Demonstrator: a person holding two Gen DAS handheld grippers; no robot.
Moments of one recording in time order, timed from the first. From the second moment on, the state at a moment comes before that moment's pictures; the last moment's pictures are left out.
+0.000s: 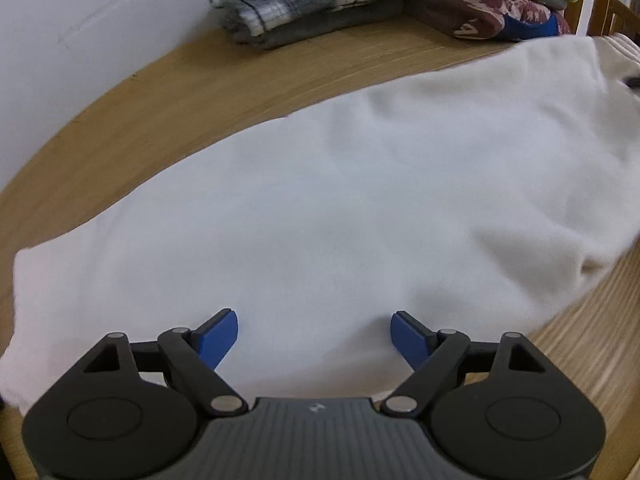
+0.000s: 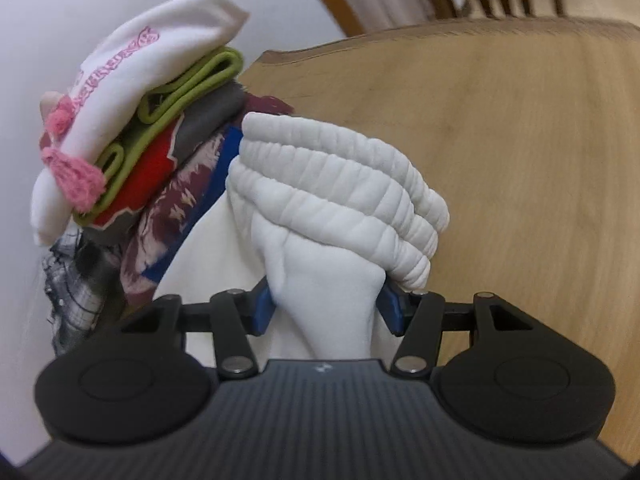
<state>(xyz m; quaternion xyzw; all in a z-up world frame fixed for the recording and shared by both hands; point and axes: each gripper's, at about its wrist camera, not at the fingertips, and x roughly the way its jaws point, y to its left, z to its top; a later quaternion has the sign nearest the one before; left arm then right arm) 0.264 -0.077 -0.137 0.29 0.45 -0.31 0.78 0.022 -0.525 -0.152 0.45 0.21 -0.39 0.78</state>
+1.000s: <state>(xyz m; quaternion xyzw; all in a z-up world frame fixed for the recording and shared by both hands) 0.197 -0.165 -0.129 0.33 0.33 -0.48 0.74 0.013 -0.258 -0.151 0.18 0.33 -0.32 0.87</state>
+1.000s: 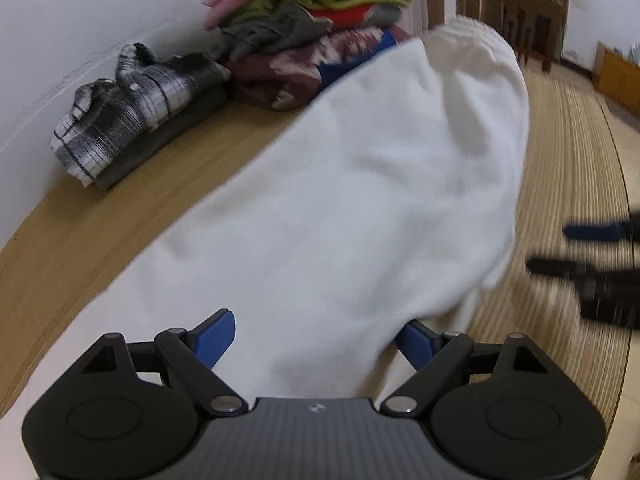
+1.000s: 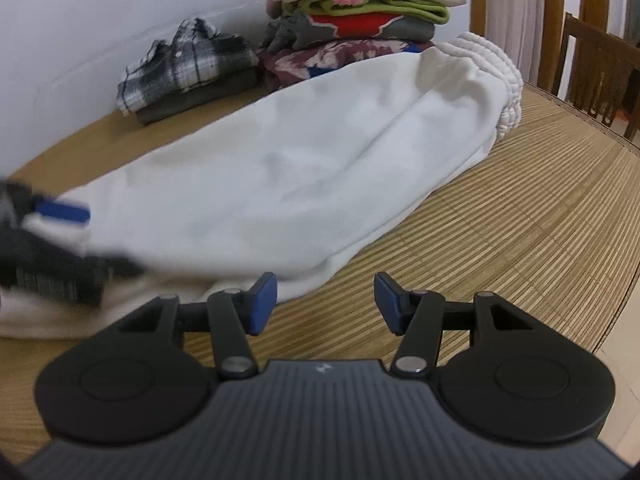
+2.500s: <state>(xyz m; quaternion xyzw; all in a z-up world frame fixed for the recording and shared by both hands) 0.222 -0.154 -0.123 0.31 0.39 -0.47 0.73 0.003 -0.180 -0.140 0.12 0.31 -0.43 0.84</state>
